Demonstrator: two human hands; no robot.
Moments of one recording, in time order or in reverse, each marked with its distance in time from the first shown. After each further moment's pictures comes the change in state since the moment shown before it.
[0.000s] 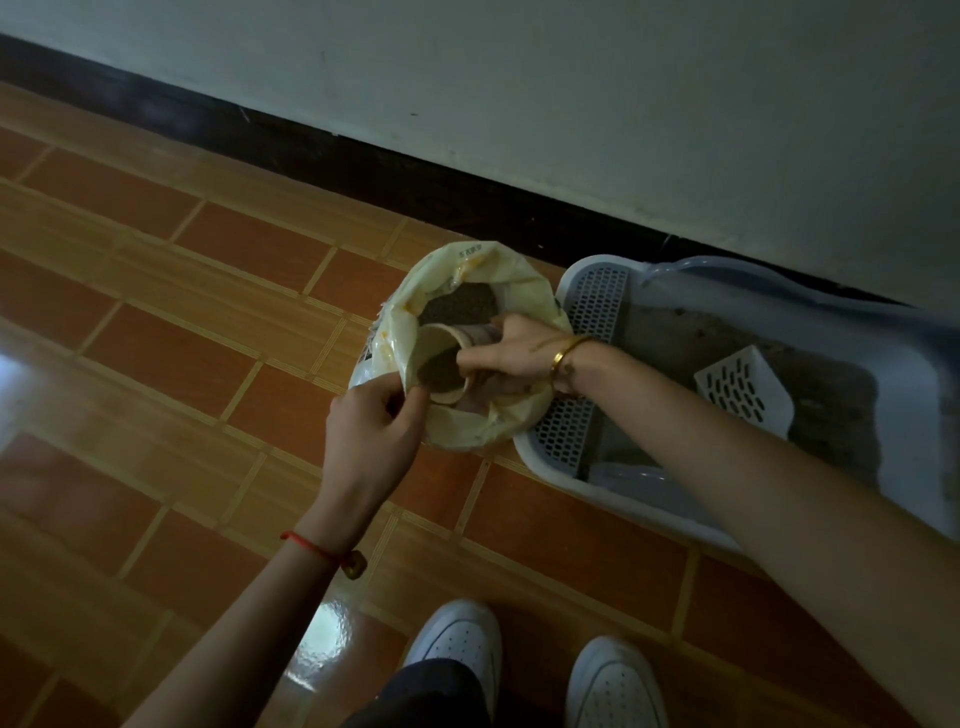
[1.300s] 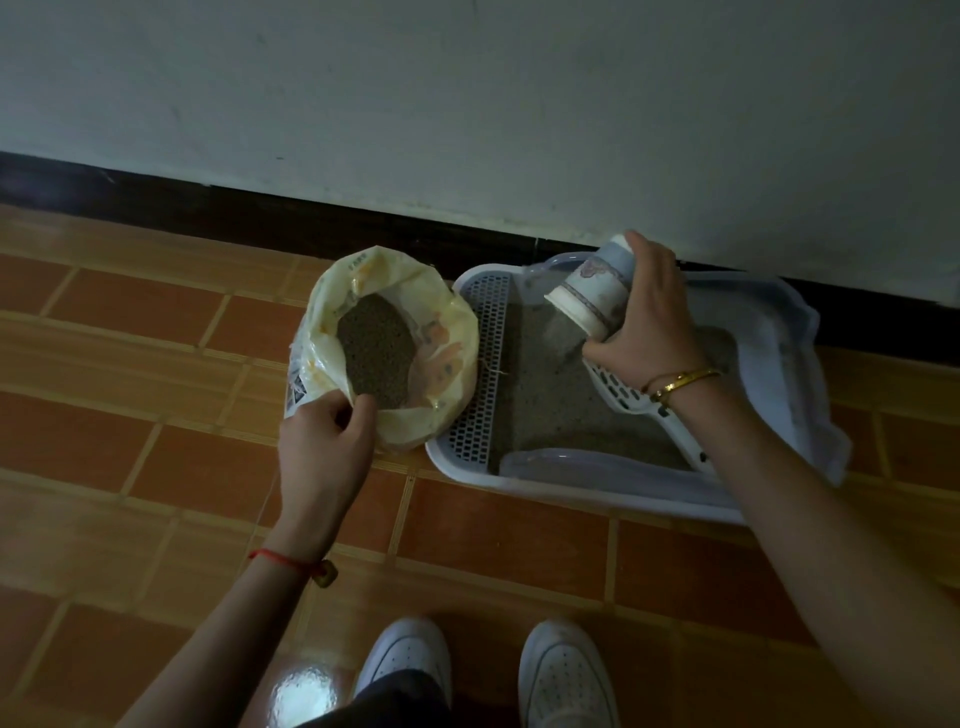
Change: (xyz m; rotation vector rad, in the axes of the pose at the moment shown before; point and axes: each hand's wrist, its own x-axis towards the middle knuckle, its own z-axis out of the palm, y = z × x) left_hand 0.006 0.022 0.039 0.090 0.053 0.043; right_hand -0.105 0.128 -0.100 -0.313 0.916 -0.198
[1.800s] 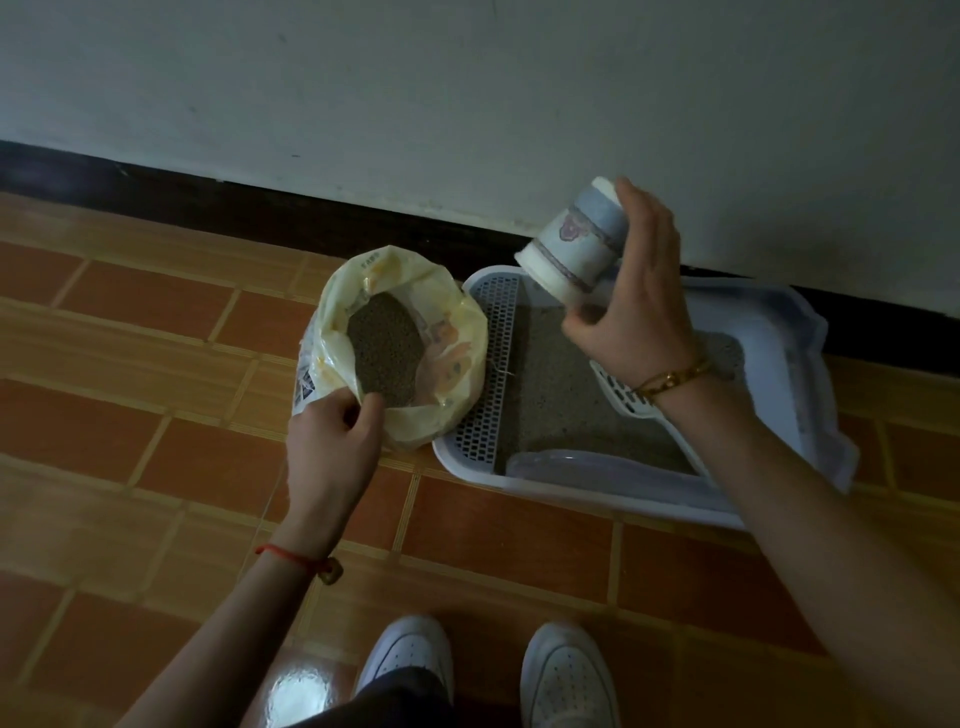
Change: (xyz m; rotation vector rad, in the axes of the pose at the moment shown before) left_hand -0.002 0.000 -0.003 -0.037 -0.001 -0.007; right_hand 0.004 -0.046 -0.010 0.097 0.208 -0.209
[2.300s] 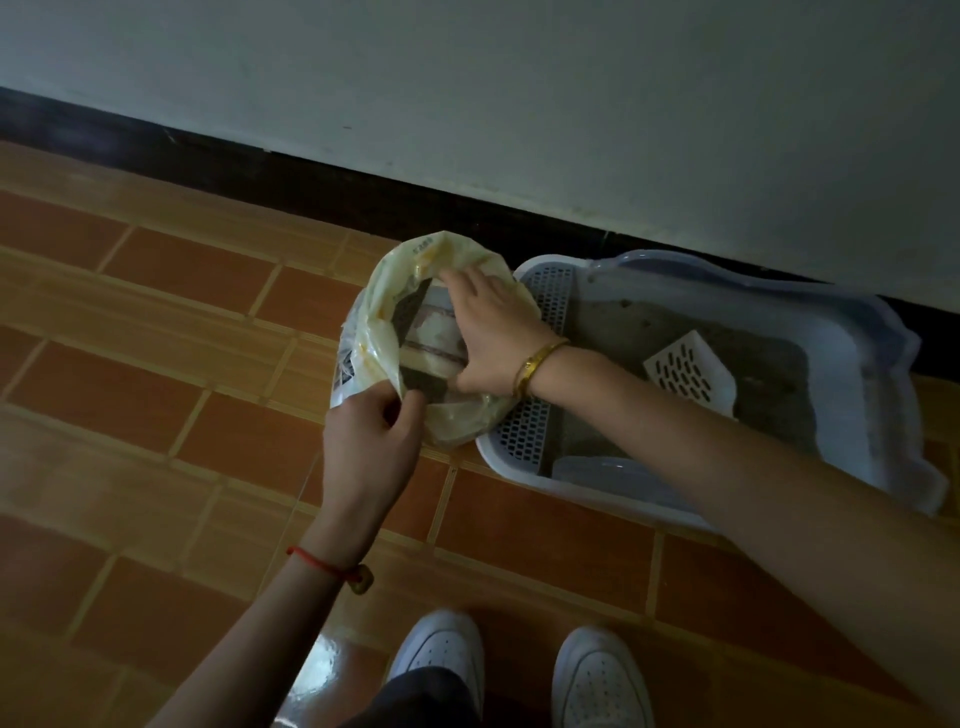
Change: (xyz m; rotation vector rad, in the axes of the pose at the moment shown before) left_hand 0.001 -0.011 -0.008 -0.030 -0.047 -0.023; right_hand 0.017 -0.090 0.115 -0.155 -0.746 -0.192
